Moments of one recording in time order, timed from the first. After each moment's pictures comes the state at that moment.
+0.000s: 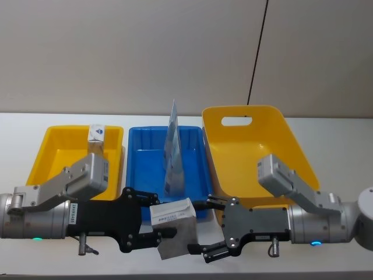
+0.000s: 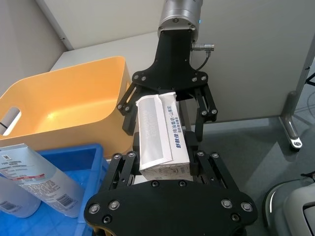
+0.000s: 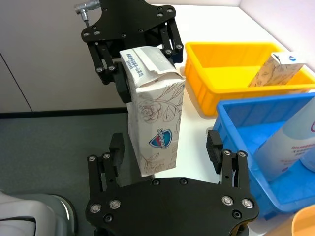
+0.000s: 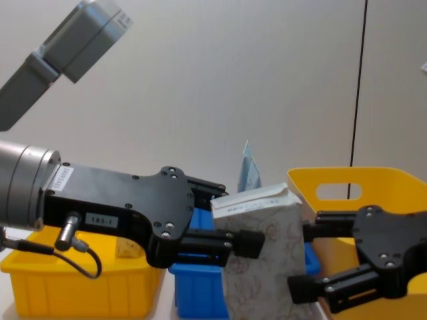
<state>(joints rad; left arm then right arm) -0.51 0.57 0.62 -1.50 -0.39 -0.09 -1.06 0.40 0.61 -0.56 -1.47 0.42 0.02 1.01</state>
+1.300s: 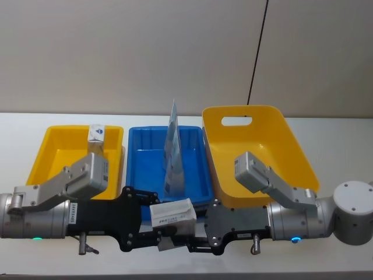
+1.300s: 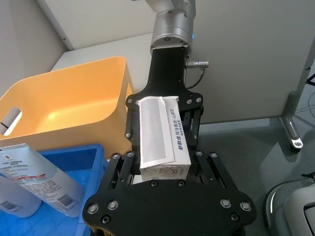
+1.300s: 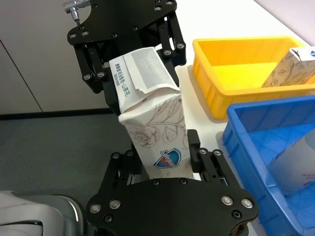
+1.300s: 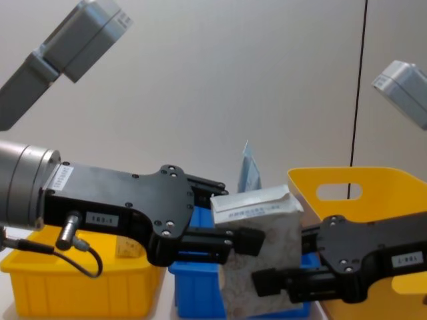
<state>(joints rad) -0.51 0.57 0.62 -1.50 -0.39 -0.09 -1.06 0.48 0.54 -0.63 -1.37 0.41 0.05 1.02</state>
